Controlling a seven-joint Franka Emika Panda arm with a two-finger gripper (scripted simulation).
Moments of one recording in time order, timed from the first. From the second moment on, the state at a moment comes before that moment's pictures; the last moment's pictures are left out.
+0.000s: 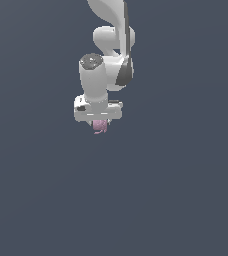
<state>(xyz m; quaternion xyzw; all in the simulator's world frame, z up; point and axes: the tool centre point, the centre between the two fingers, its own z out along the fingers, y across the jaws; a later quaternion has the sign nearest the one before) -0.094 -0.067 0.145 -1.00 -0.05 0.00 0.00</state>
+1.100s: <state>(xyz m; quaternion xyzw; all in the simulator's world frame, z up) -0.046 -0.210 0.326 -1.00 -0.05 0.00 0.00</state>
